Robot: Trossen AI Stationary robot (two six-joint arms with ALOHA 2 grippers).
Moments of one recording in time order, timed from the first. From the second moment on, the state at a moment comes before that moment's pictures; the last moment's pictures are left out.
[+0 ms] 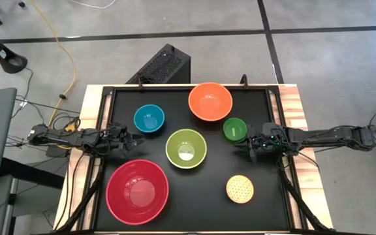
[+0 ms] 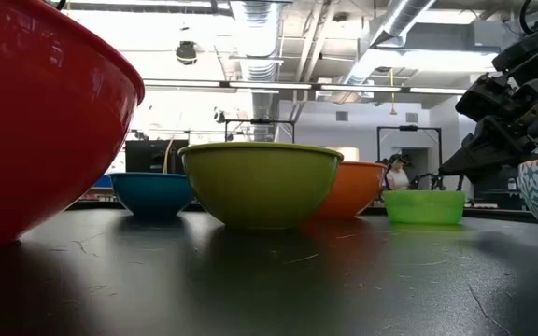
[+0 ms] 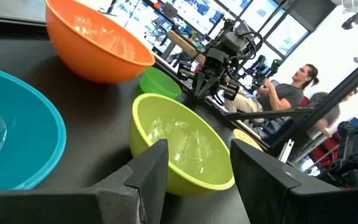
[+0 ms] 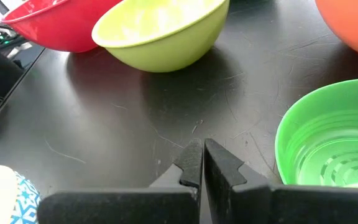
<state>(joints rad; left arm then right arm) -0.17 0.06 0.01 0.08 -0.35 -0.63 -0.16 0.55 0.01 0.13 -0.18 0.25</state>
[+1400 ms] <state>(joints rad) -0.17 0.13 0.21 0.27 -0.50 -0.79 -0.12 0.61 0.21 0.48 -0.18 0.36</state>
